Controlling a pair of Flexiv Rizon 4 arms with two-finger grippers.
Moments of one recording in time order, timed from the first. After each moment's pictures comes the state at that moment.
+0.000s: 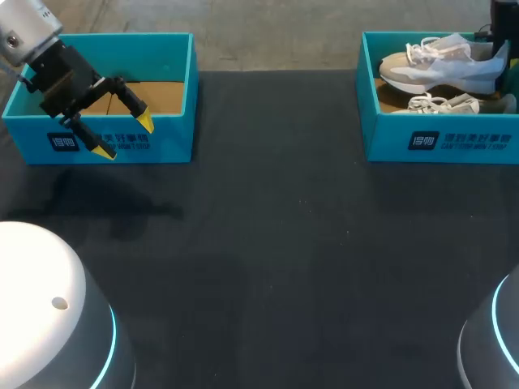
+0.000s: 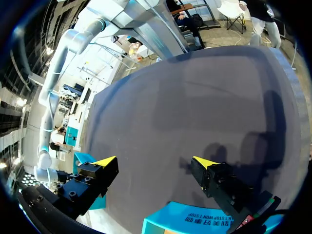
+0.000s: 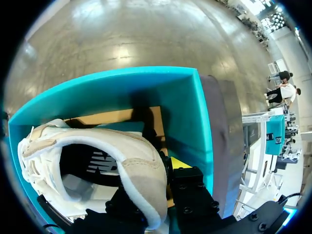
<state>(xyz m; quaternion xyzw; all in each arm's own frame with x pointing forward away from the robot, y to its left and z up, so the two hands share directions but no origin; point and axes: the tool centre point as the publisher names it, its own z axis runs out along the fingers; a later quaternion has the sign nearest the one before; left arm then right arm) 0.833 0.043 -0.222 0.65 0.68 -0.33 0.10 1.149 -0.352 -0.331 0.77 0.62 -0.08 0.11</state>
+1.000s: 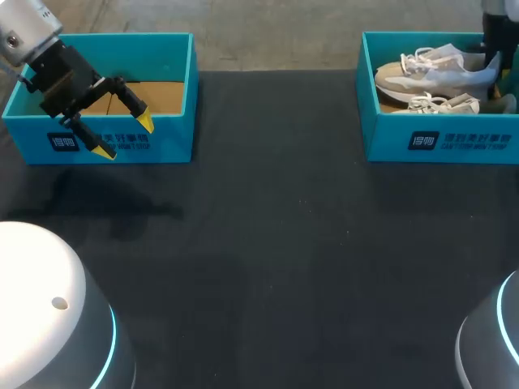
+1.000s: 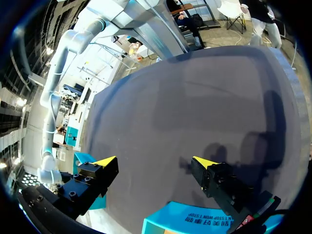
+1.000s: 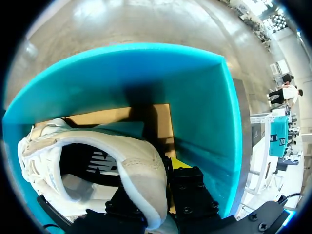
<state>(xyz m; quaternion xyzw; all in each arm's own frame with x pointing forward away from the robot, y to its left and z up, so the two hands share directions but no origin) 0.833 0.043 -0.222 0.65 0.68 -0.33 0.10 1.152 -0.348 -0.363 0.77 0.62 -0.08 0.10</state>
